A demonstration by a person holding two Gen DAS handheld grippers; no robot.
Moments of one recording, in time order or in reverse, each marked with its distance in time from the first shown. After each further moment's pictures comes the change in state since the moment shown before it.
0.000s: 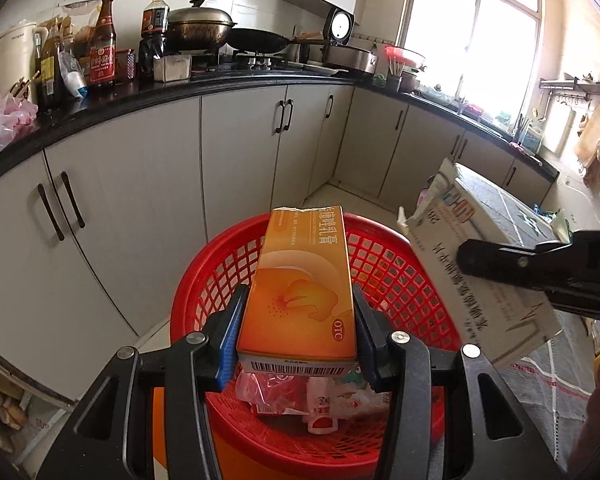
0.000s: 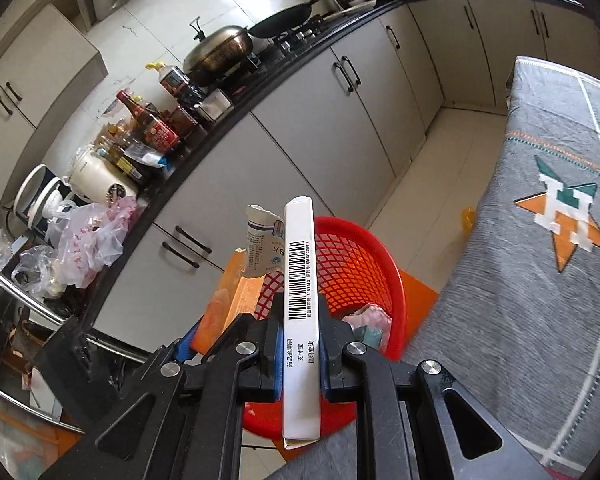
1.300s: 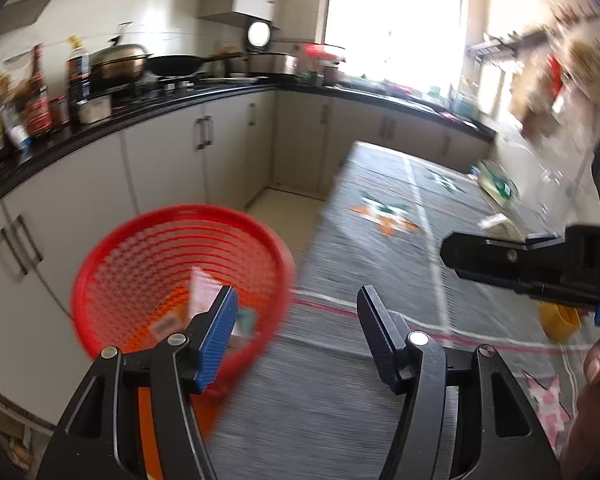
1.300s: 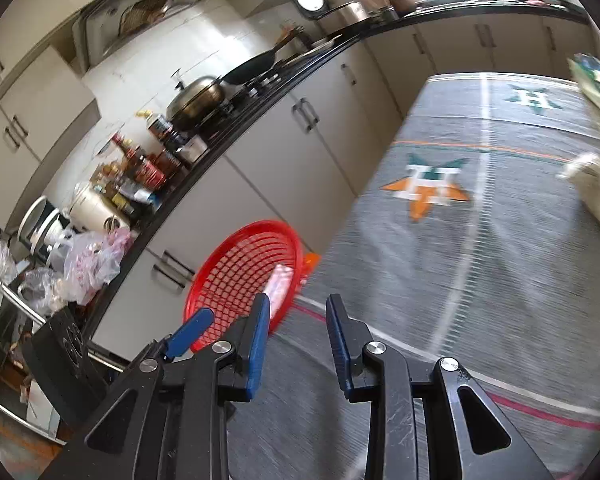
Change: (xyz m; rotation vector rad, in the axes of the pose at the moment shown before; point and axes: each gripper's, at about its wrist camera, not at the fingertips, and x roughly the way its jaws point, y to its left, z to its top) left arm -0.060 -0.132 -0.045 0.206 -0.024 -0.155; right arm -0.127 -0.059 -0.060 0.076 -0.168 -0.059
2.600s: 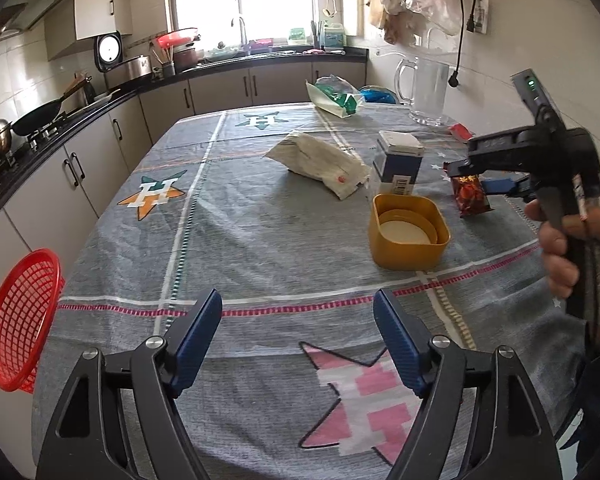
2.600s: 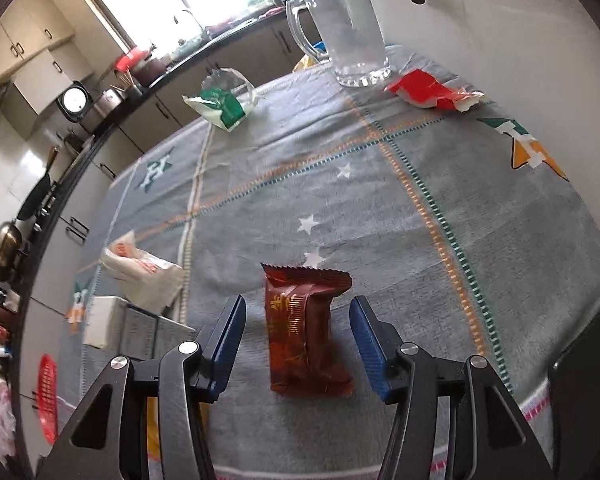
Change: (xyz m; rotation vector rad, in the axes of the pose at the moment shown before) left arm 0.001 -0.200 -0.037 0.366 0.126 -0.239; right arm -0.194 -0.269 -0.015 0.453 -0.170 -0.610
